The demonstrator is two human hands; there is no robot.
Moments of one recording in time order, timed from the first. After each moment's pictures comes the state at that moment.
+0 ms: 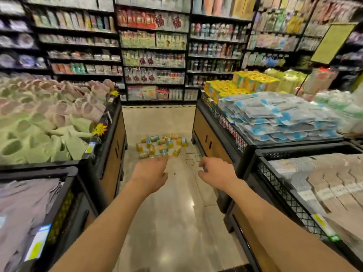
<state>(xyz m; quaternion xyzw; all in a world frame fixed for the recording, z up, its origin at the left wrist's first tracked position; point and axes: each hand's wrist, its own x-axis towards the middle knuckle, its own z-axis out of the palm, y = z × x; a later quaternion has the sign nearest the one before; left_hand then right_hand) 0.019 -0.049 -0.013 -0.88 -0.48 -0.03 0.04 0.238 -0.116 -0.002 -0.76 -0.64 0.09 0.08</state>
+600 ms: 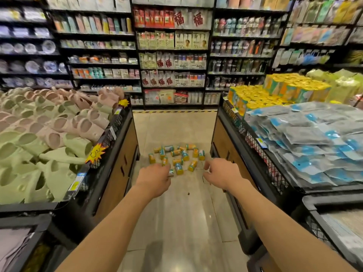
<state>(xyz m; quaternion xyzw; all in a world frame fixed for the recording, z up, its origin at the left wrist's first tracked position) 0.106 0.216 -0.045 -0.85 -0.52 0.01 0.03 0.334 0.176 -0.023 -0.73 -0.68 0.08 0.04</state>
